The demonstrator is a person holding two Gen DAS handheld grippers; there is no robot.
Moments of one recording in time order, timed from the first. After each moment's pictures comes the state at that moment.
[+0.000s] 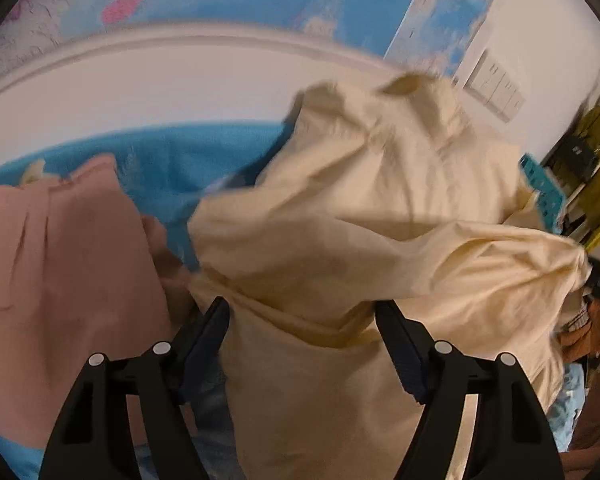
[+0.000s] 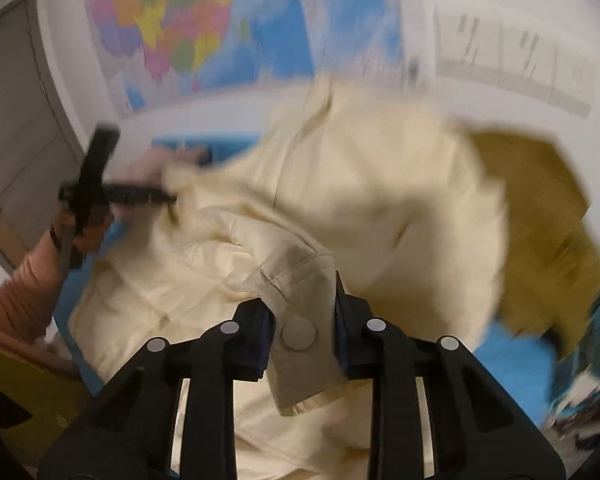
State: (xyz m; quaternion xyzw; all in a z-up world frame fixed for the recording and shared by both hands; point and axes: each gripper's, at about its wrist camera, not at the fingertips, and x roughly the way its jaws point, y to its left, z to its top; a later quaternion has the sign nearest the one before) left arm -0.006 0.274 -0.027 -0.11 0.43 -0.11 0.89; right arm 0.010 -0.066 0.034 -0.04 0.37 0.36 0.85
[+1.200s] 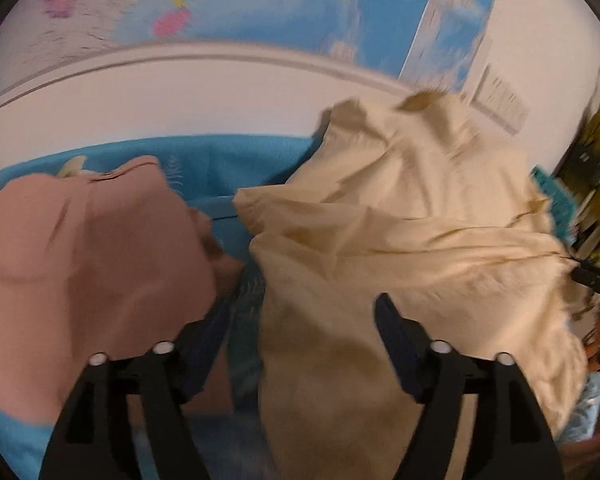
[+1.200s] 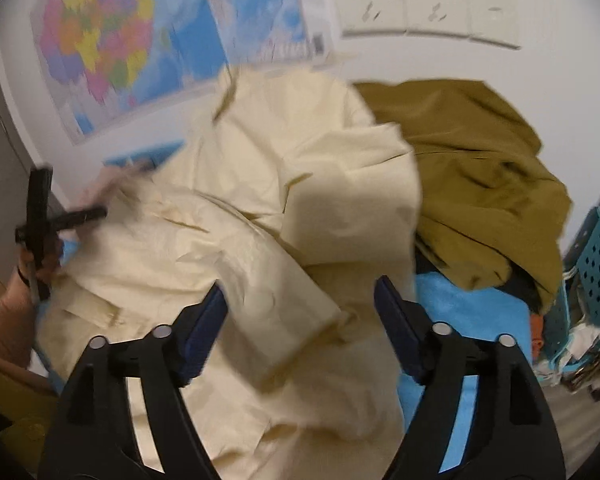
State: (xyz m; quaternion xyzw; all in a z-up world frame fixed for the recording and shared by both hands) left arm -0.046 0.299 -0.030 -0.11 0.38 -0.07 0.92; right arm 0.020 -0.132 -0.021 0.02 0.39 0.28 0.87
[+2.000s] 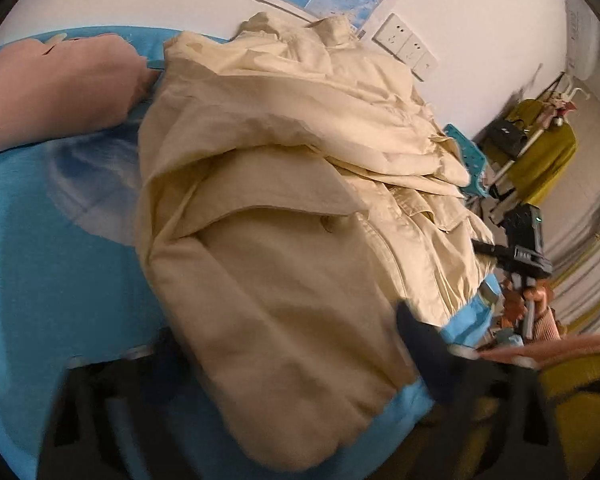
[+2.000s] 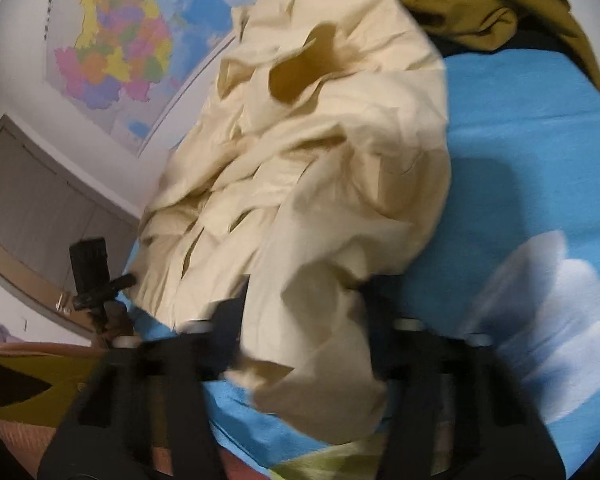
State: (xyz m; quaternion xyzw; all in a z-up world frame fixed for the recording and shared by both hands) left arm -0.197 0.220 -0.095 -0.18 0.42 -0.19 0.87; right arm -0.074 -0.165 -0.101 0.18 0.49 0.38 0.76
